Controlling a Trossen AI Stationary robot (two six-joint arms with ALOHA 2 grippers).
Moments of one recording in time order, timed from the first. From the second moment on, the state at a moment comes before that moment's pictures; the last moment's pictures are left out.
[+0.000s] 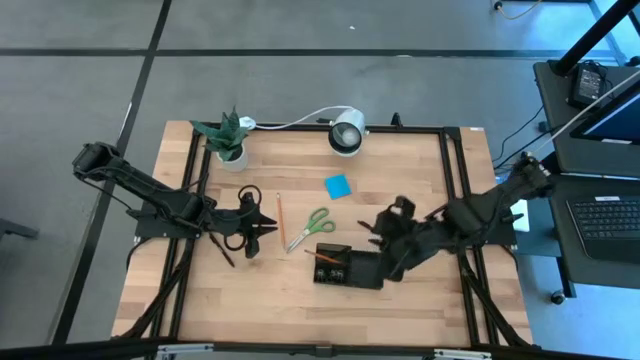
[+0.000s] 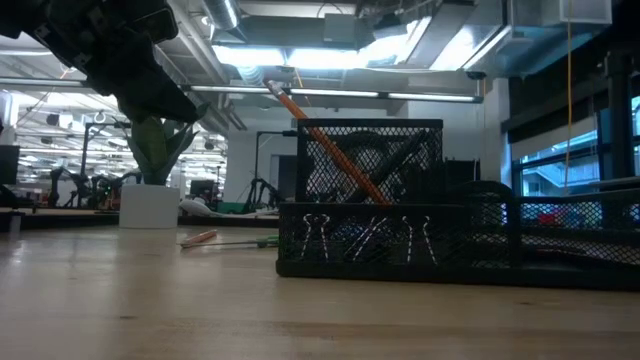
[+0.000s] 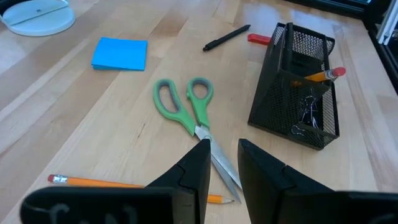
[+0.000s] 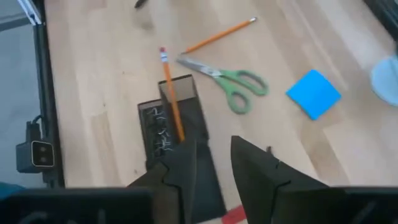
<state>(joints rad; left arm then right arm) -0.36 1.00 0.45 -0.04 -0.45 -0.49 0.52 1.50 1.58 -1.10 0.45 0.73</state>
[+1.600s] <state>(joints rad) -0.36 1.00 0.45 -0.06 -0.53 -0.38 0.31 1.00 0.59 -0.42 0.19 1.07</state>
